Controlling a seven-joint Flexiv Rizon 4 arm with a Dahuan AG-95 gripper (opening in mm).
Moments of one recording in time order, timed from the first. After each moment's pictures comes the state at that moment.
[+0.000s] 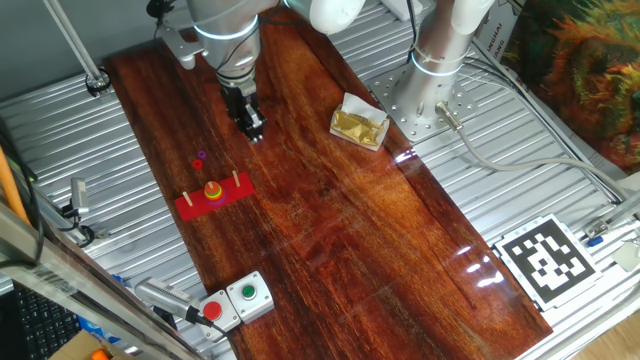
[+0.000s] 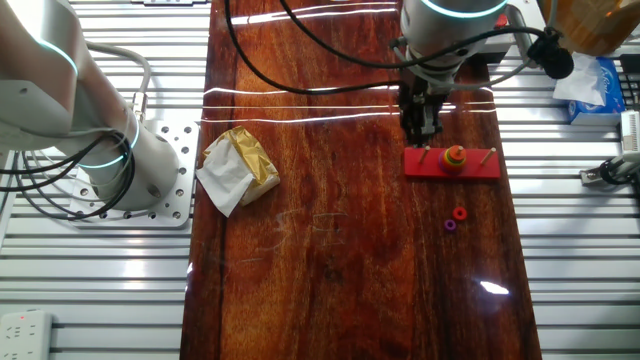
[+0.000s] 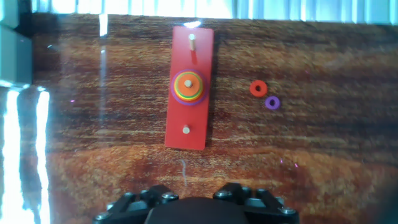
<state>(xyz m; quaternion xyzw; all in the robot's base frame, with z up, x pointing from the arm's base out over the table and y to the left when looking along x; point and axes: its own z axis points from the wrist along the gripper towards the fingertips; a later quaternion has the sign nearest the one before) 0.500 0.003 0.169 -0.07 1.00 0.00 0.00</state>
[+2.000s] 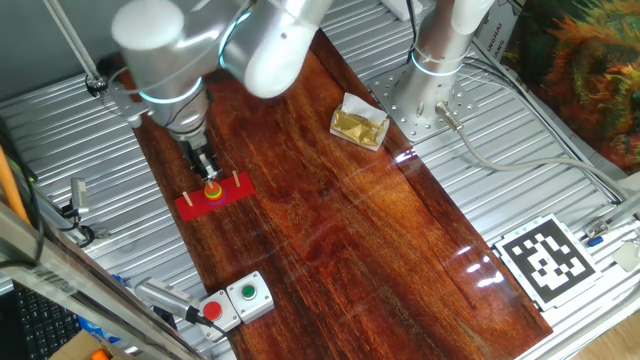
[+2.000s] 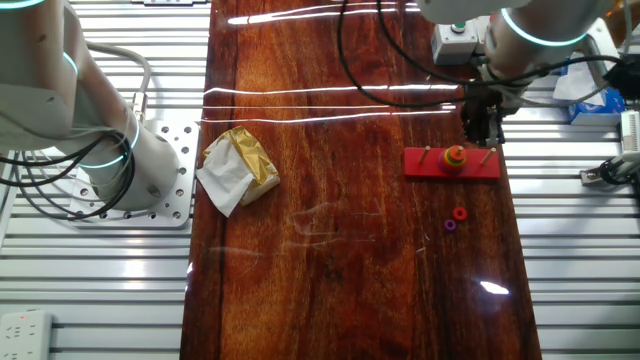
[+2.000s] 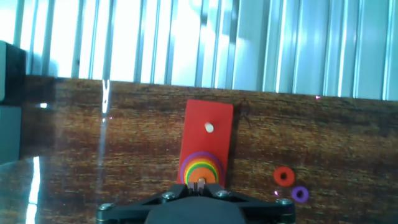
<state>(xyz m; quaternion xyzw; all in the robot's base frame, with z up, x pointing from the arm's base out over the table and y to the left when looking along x) 0.617 0.026 0.105 -0.05 1.00 0.01 0.00</state>
